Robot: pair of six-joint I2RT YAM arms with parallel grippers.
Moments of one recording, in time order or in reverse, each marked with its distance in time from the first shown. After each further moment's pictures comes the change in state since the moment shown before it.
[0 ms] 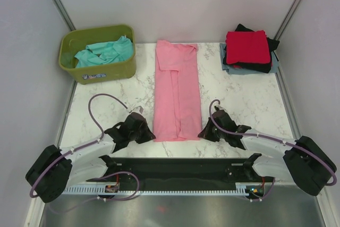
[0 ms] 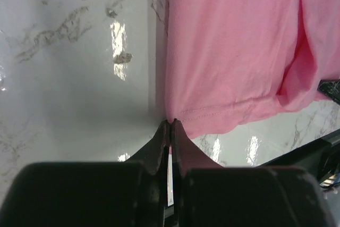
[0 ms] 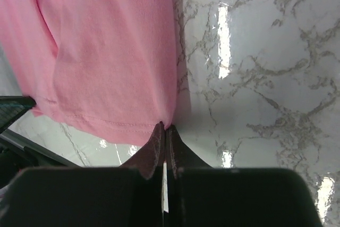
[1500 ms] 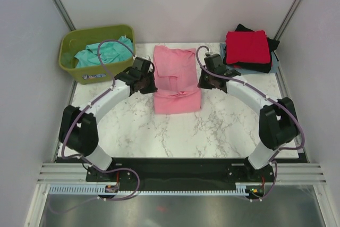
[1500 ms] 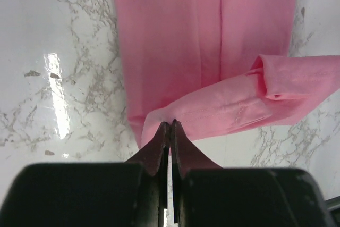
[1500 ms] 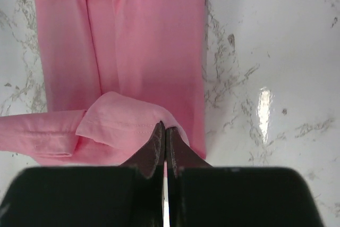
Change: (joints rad) left arm 0.206 0.512 0.901 -0.404 -0.049 0.337; right arm -0.254 0.483 0.894 -0.368 0.098 -0.455
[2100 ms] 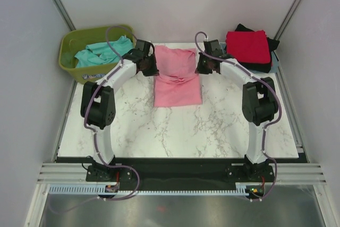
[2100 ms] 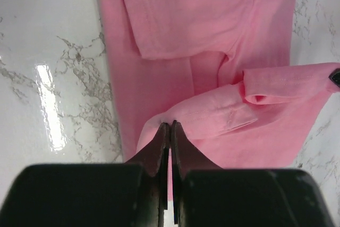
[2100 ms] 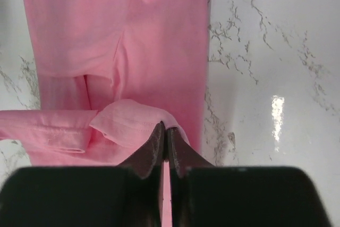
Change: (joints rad) left arm 0.132 0.413 0.420 -0.003 0.130 0.098; right arm -0.115 0.393 0.401 -0.013 -0.120 -0.055
